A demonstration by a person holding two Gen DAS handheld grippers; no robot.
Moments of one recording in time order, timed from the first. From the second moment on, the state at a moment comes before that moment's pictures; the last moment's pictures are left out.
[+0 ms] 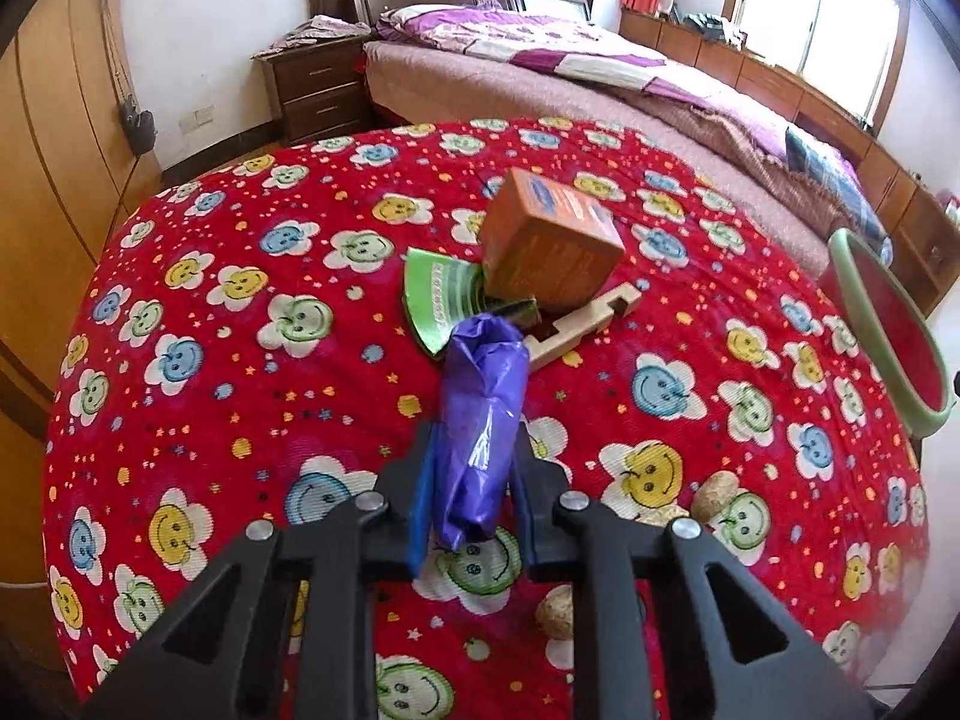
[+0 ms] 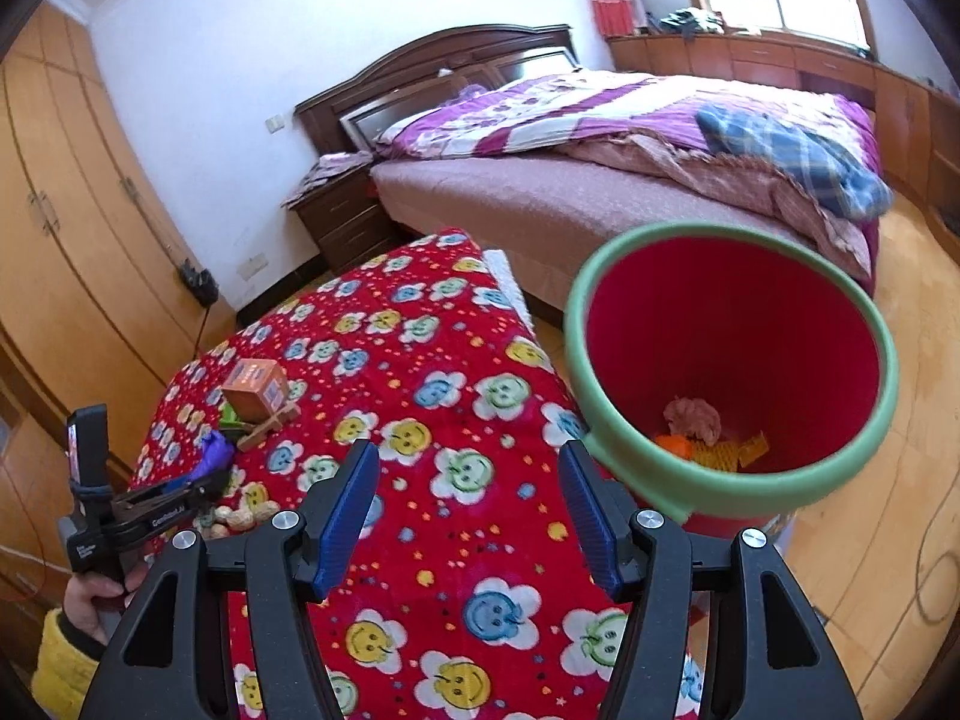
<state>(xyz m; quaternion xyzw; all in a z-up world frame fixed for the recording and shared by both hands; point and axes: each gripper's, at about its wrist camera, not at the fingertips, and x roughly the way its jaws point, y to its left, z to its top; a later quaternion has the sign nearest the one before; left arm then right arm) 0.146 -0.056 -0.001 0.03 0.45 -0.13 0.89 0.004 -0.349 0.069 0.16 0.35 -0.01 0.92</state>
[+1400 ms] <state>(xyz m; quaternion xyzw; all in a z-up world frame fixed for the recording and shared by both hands) 0.207 0.049 -0.001 -0.09 0.40 0.03 0.91 0.199 -0.163 0.017 0.12 0.43 0.05 0.89</state>
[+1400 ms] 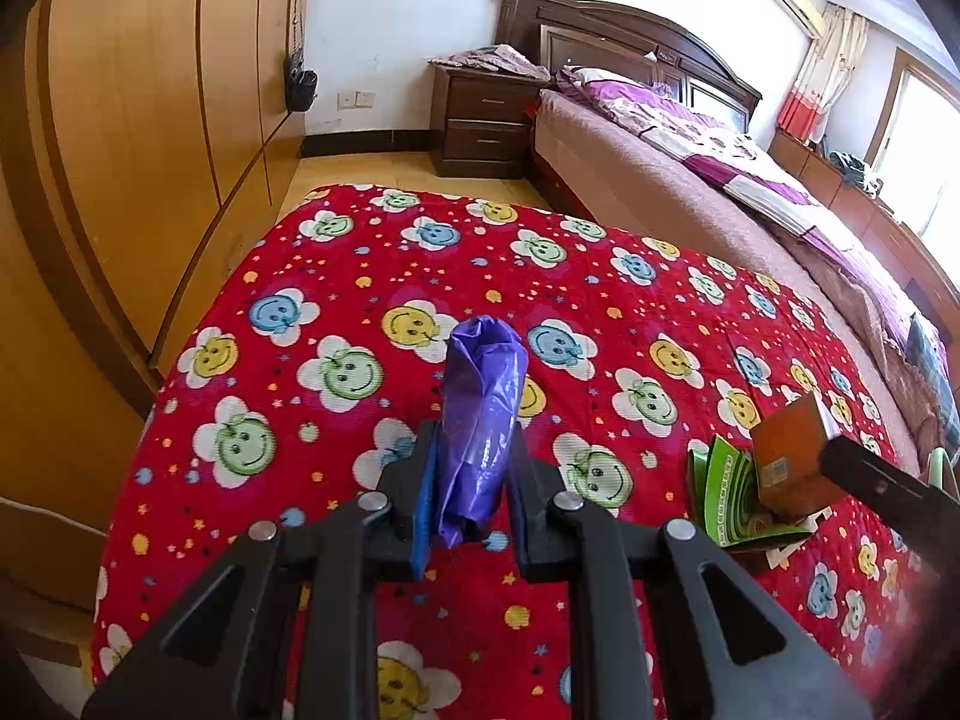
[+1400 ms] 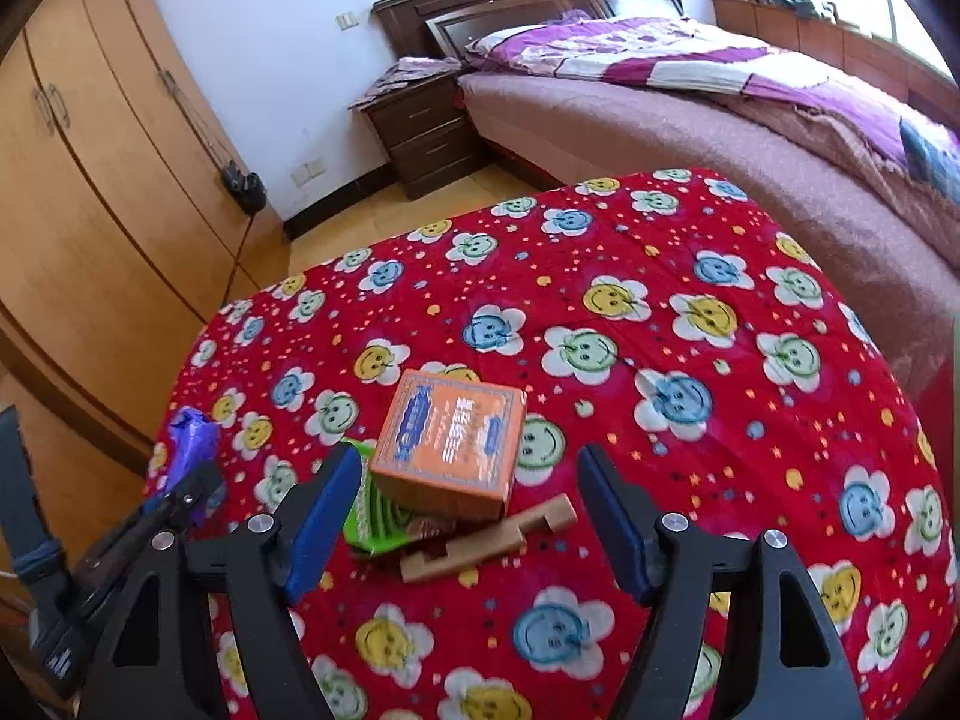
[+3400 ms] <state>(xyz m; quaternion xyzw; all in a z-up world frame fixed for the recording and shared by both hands) 0.121 -0.072 0.066 -0.04 0.33 -0.15 0.93 0.015 -0.362 0.066 0.18 0.28 -0.14 0.93</state>
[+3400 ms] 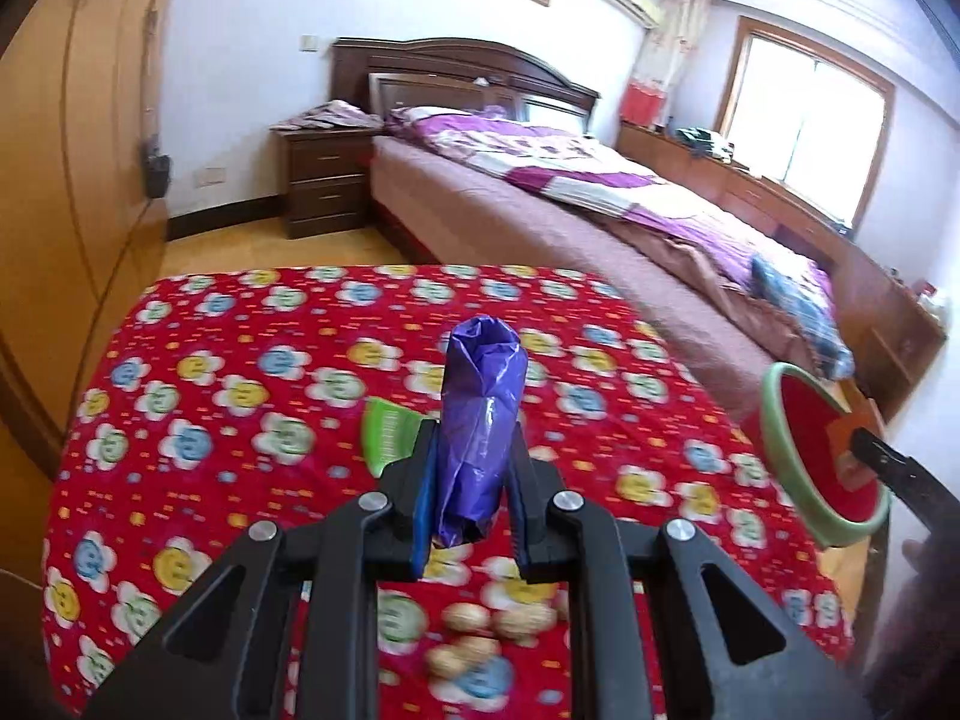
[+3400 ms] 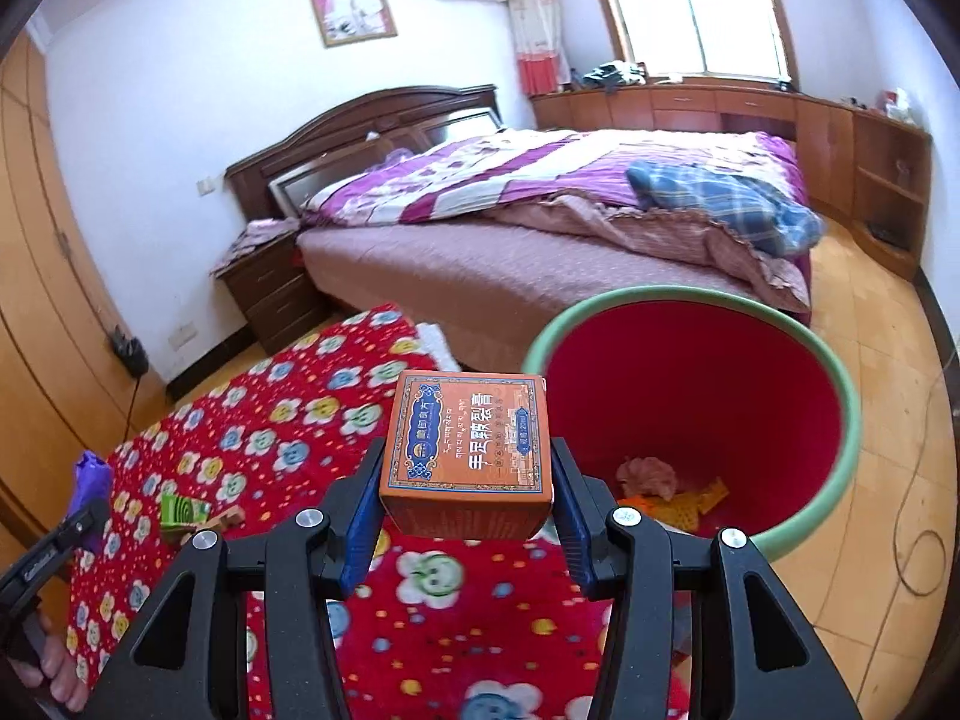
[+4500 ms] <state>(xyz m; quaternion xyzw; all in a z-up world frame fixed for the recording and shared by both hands) 0.109 -0.322 0.066 0.05 0.36 -0.36 0.86 -0.044 -0.496 0.032 0.27 0.23 -0.21 0.91</state>
